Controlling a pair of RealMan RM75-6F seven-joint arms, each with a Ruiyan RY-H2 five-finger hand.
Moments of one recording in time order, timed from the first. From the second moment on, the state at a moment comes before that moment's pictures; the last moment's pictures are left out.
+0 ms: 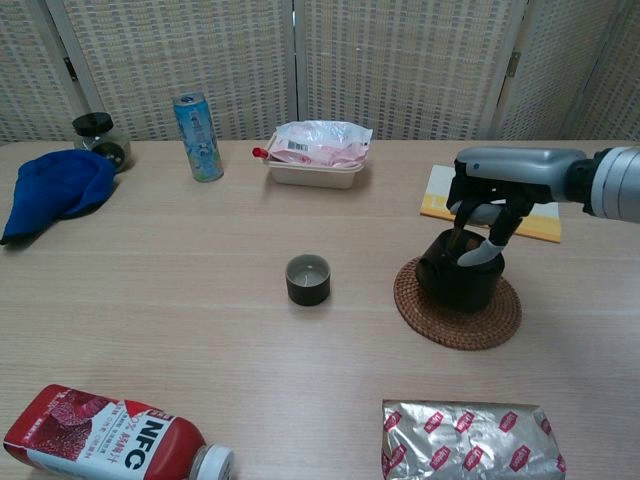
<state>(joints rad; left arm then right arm) 0.08 -1.14 -0.01 -1.61 1.54 1.63 0.06 0.80 -1.40 0.06 -1.39 -1.35 0.76 0.15</state>
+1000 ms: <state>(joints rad) 0.07 -1.14 -0.01 -1.61 1.54 1.62 0.07 0.79 -1.43 0.05 -1.37 -1.37 0.79 -0.07</state>
